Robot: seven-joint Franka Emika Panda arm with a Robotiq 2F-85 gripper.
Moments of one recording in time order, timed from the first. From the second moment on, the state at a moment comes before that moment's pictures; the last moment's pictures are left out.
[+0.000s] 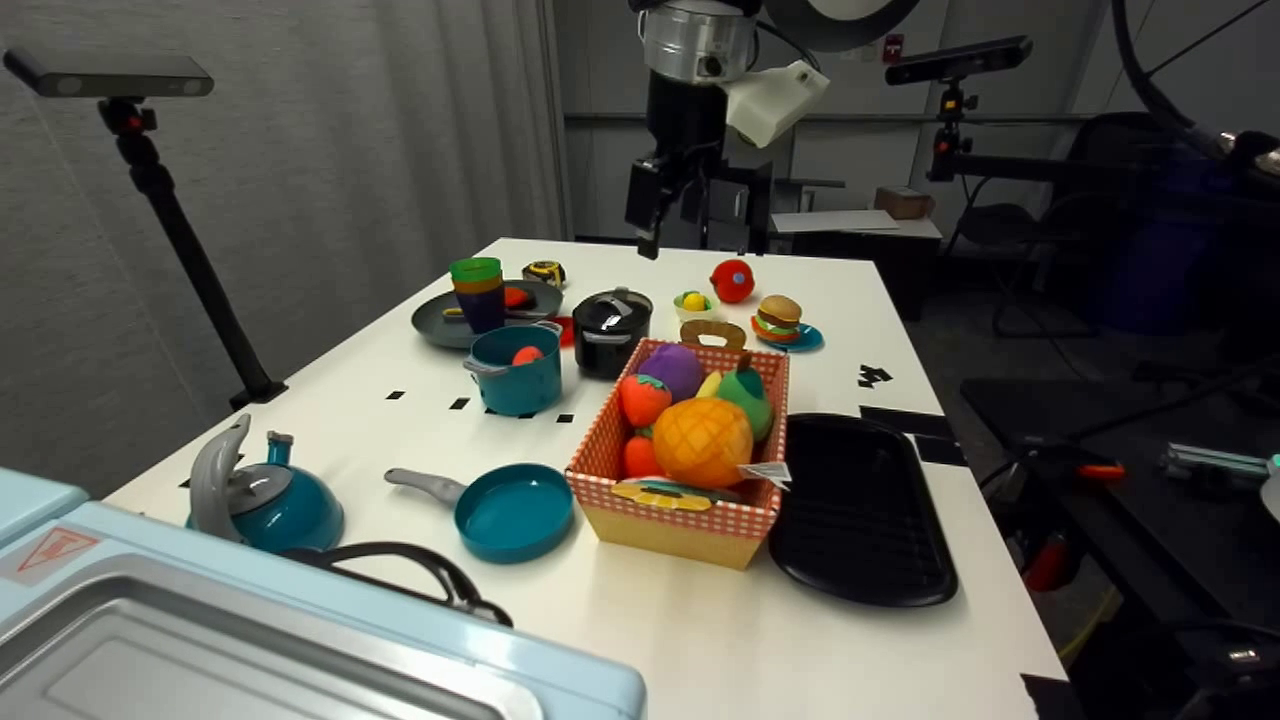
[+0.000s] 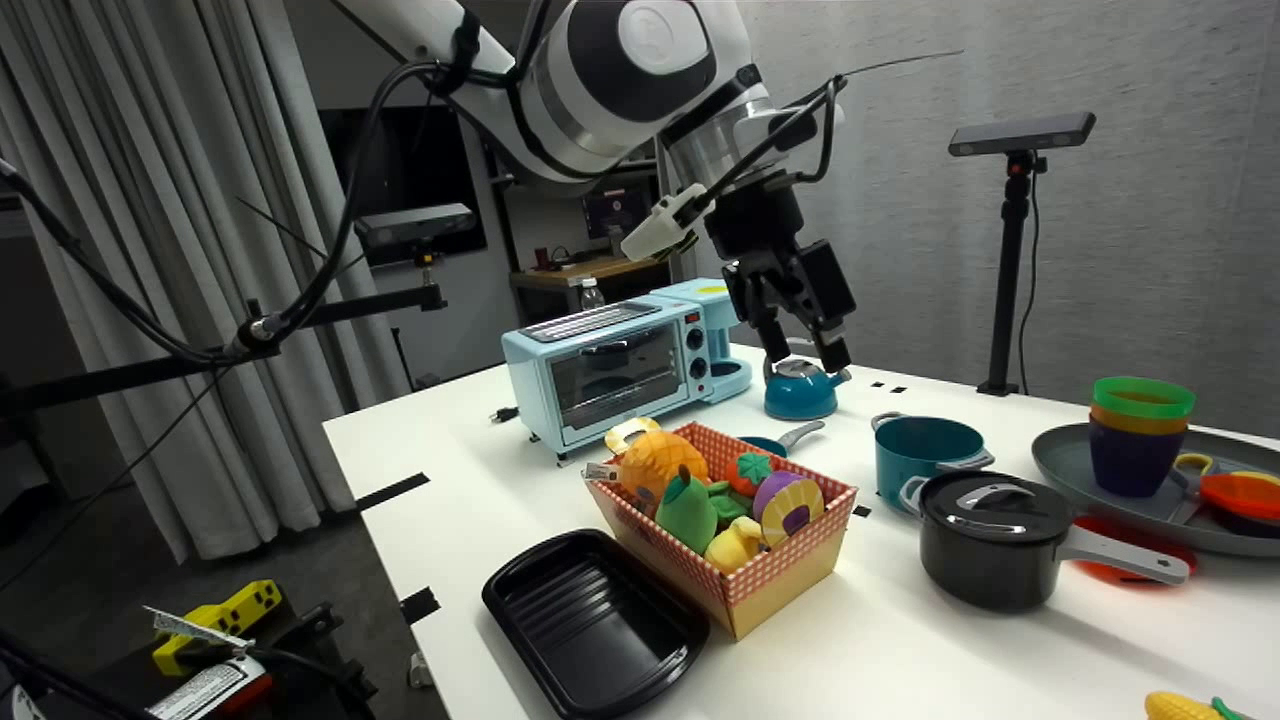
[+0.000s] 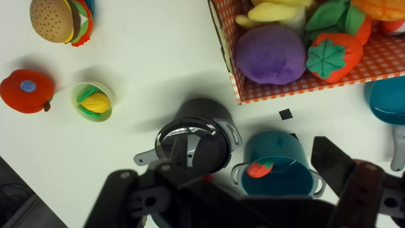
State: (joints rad) arm -0.10 0.22 -0.22 -2.08 -0.27 2.50 0.36
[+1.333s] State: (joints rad) arm 0.00 0.44 -0.26 -2.03 -0.37 2.57 0.65
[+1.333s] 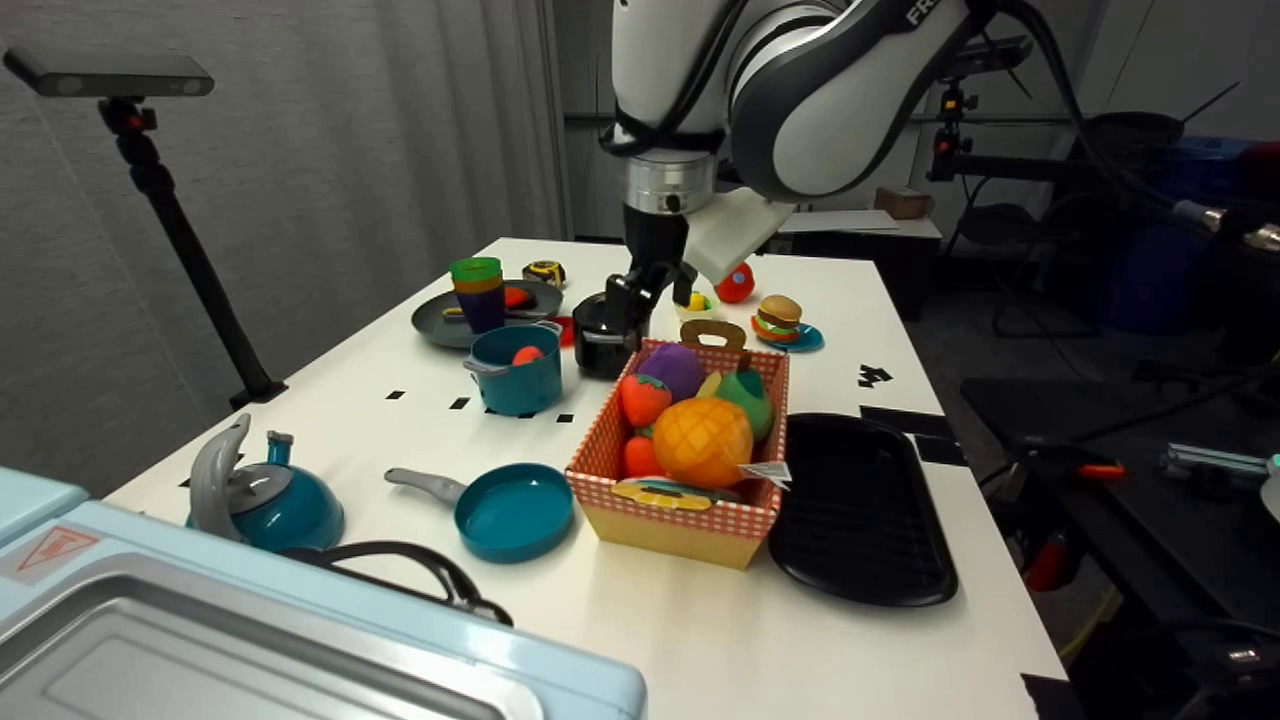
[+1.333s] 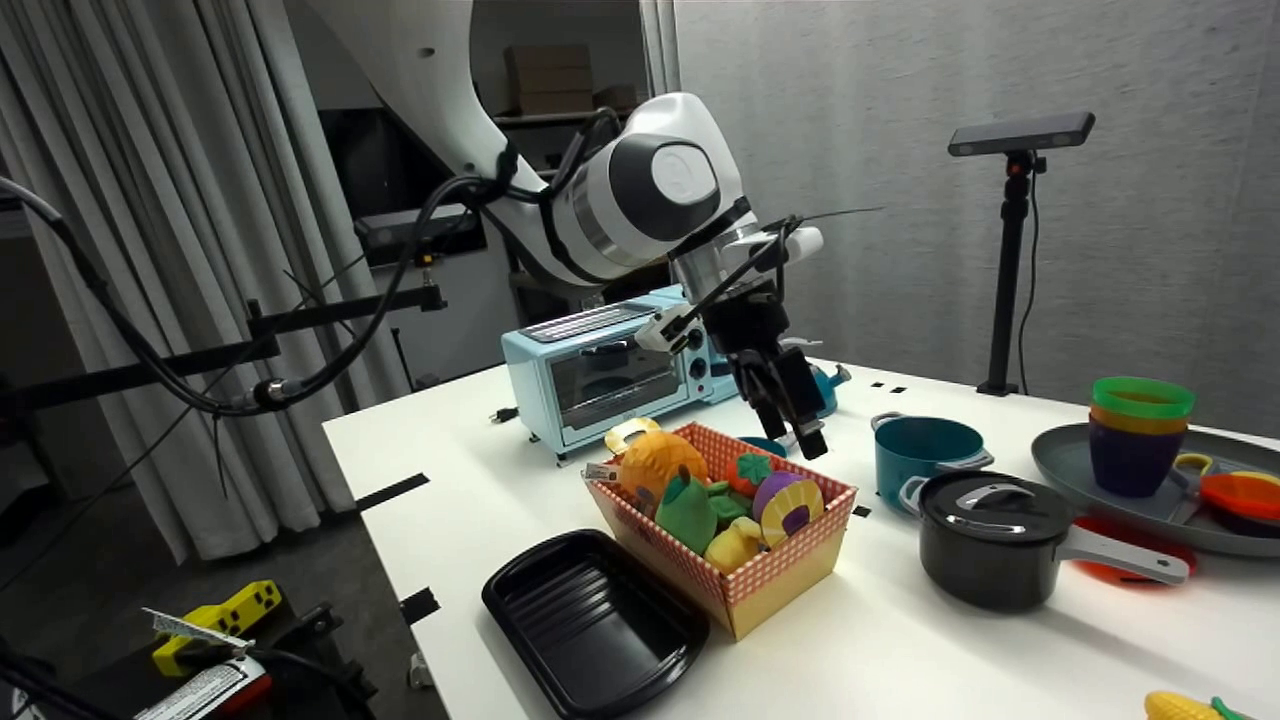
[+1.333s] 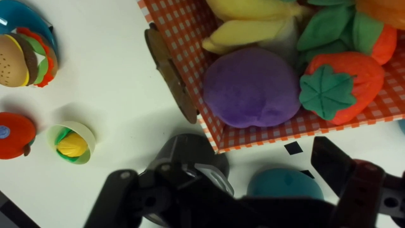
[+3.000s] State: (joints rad) arm -0.05 0.66 -0.33 -1.72 -0.22 2.57 0.69
